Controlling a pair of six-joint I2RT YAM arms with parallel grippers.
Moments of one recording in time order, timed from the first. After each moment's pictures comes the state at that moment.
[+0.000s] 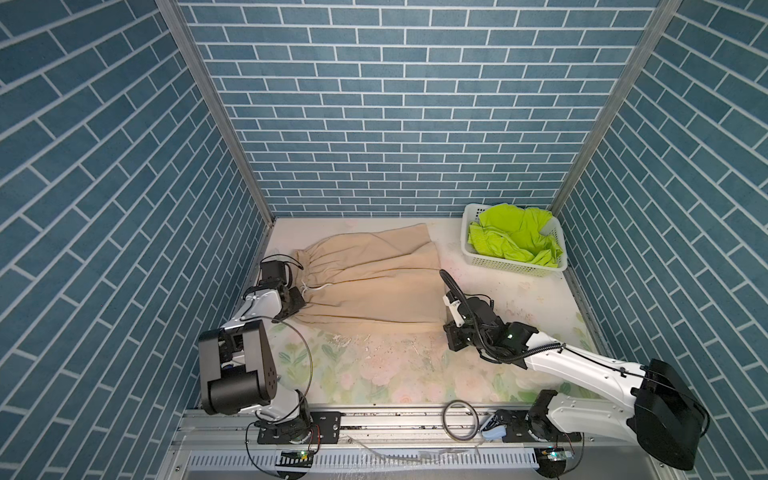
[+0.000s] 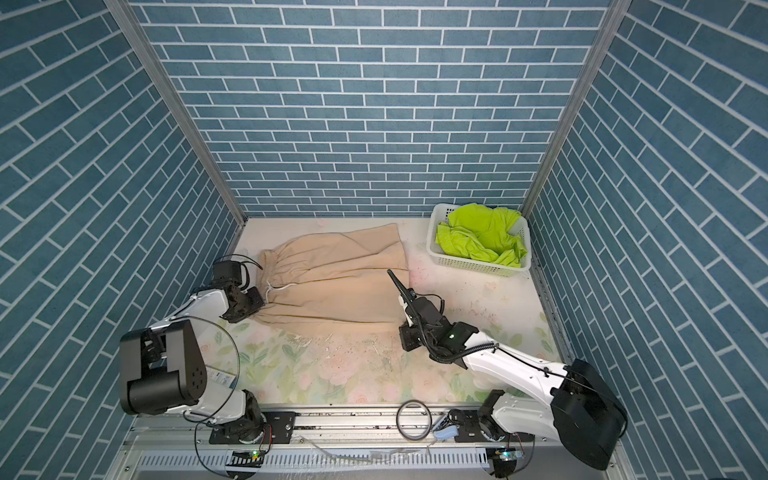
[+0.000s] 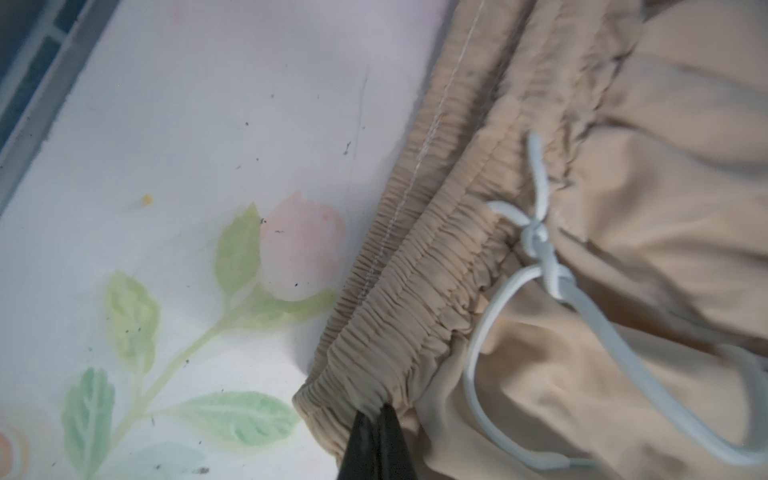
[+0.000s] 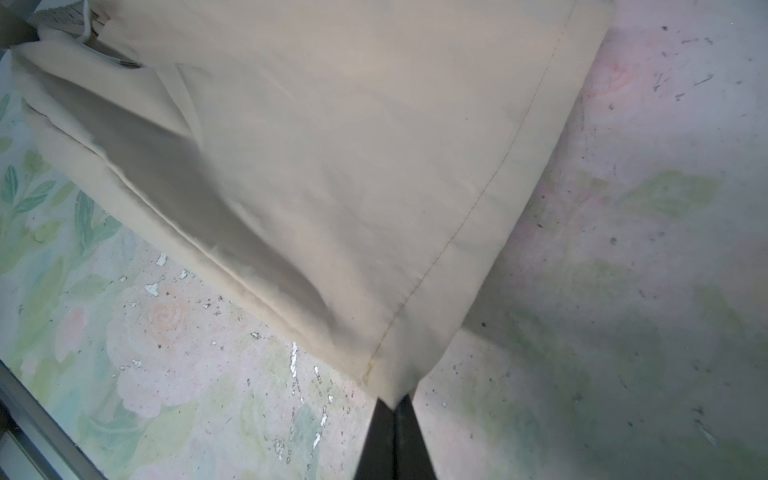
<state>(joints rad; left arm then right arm) 0.23 1.48 0.86 -0.52 -0.01 -0.35 0.87 1.15 0.63 -0.31 0.06 0.37</state>
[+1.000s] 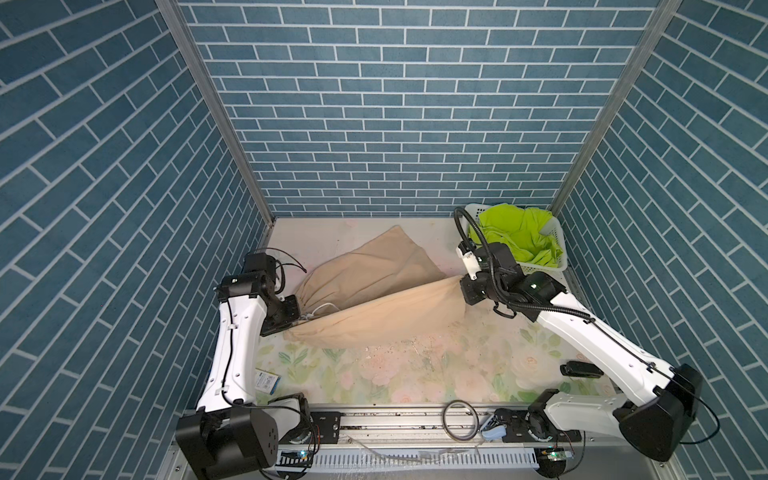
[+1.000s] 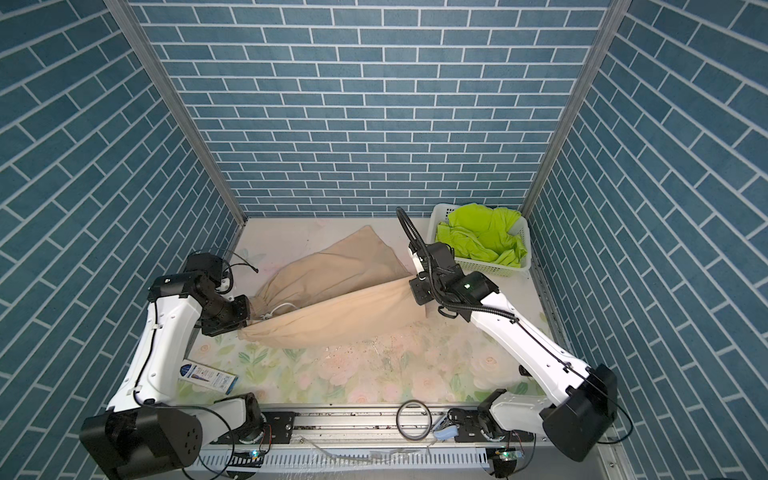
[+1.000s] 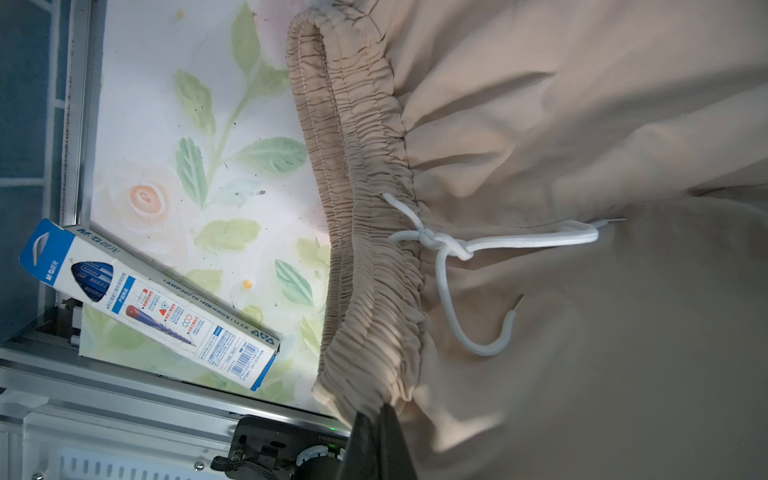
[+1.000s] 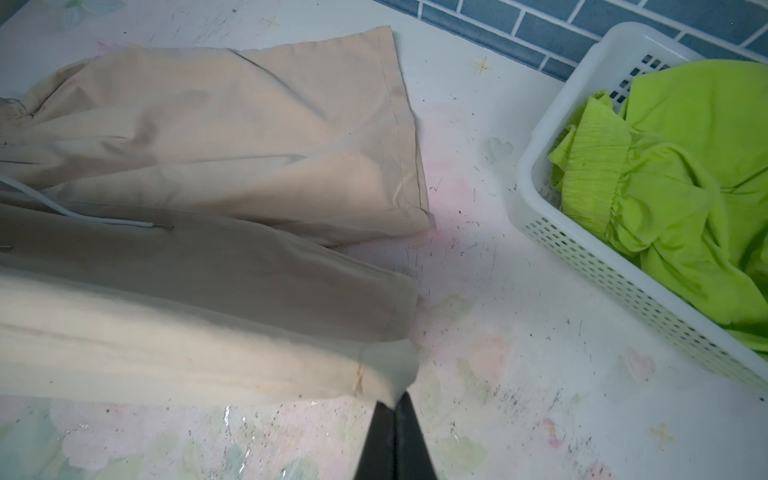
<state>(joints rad) 0.19 1.19 1.16 -1.35 0.07 -0.18 0.67 1.29 1.21 -0.73 0.12 0.05</state>
